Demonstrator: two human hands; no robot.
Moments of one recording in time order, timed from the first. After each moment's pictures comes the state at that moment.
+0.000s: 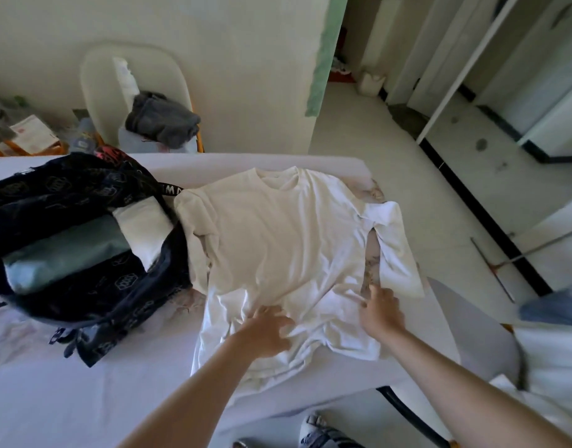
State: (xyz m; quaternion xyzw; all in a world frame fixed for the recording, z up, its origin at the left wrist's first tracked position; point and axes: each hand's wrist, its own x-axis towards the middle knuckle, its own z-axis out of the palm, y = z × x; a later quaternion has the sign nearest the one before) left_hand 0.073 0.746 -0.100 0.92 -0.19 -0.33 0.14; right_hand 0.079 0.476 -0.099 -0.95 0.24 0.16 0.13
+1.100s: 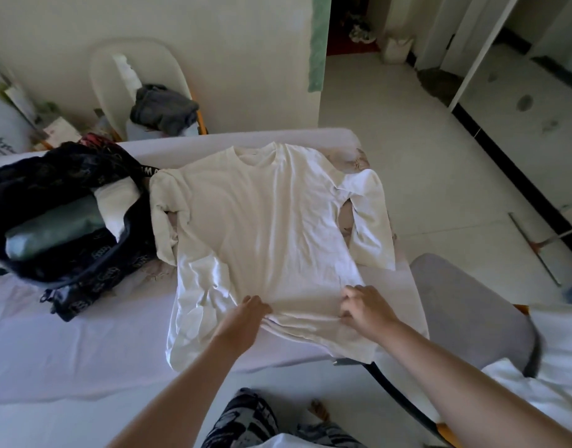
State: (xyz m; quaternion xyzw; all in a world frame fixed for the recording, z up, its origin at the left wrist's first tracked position) left_hand 0.011 0.656 -0.144 0.96 -0.16 -0.19 0.10; right_hand 0.037 0.345 -0.142 -0.95 -0.25 0.14 0.09
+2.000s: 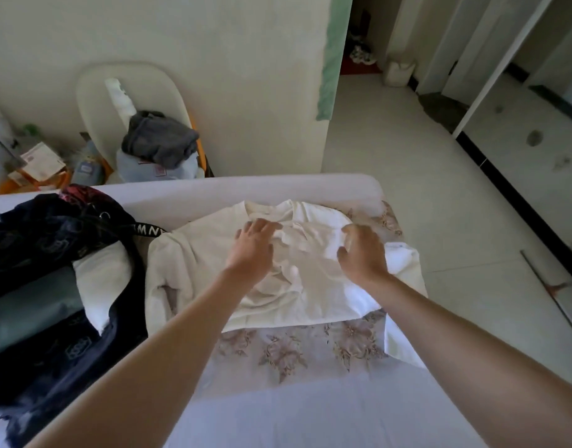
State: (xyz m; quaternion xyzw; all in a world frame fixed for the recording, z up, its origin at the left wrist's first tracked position) left_hand 0.321 0.683 -0.051 0.97 -0.09 0.03 0.22; right_hand 0.322 0.439 -0.070 -0.97 0.05 0.00 0.24
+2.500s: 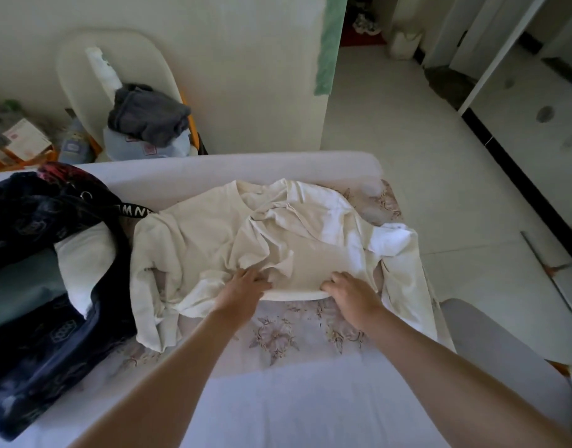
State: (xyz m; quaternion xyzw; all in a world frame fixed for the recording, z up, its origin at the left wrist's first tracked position) left_hand 0.244 0.696 -0.142 0.97 -0.16 -0.14 0.12; right_hand 0.245 0.420 -0.151 -0.96 -0.25 0.10 0.05
